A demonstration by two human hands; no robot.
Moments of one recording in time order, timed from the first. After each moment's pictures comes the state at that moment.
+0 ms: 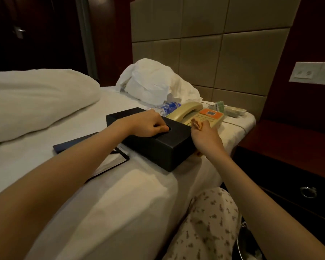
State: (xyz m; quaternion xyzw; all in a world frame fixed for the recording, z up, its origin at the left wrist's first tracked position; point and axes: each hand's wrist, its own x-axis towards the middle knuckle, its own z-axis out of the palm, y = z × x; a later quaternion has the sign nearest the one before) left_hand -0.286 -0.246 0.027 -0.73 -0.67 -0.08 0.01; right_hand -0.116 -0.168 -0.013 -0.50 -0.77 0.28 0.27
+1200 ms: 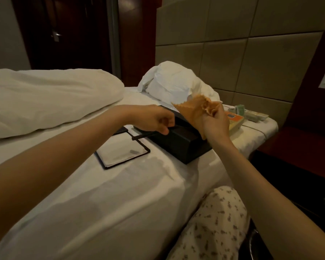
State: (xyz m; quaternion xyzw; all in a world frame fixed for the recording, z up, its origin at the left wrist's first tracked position) left_hand -0.271 -0.316 0.058 -0.67 -0.73 -0.07 -0.08; right_hand -0.135 -0.197 0.008 -0.31 -0.70 0.40 0.50
